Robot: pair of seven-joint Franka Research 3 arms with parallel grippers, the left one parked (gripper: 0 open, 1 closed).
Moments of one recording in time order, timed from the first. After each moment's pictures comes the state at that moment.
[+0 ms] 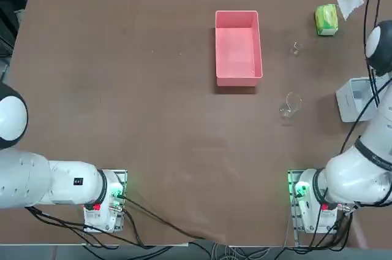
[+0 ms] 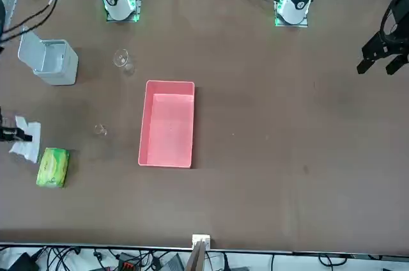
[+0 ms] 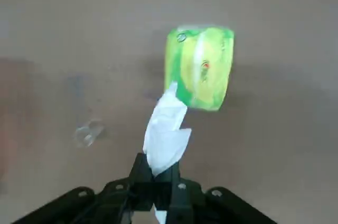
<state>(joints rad) -0.08 0.63 -0.30 -1.12 0.21 1.60 -0.42</state>
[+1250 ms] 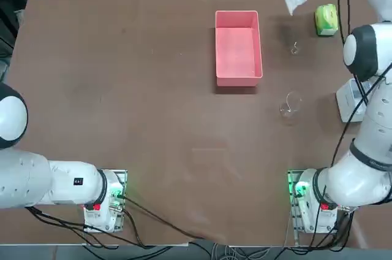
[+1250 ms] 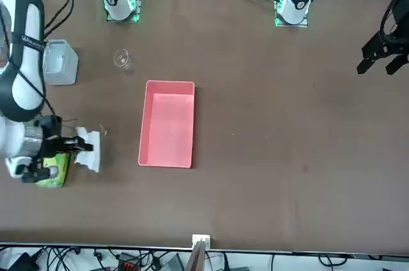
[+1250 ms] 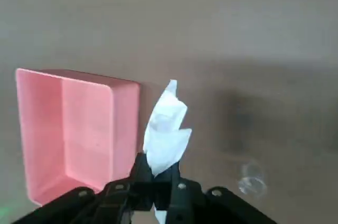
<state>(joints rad) 0.15 0.69 -0.28 -1.15 0.57 1.65 -0.26</state>
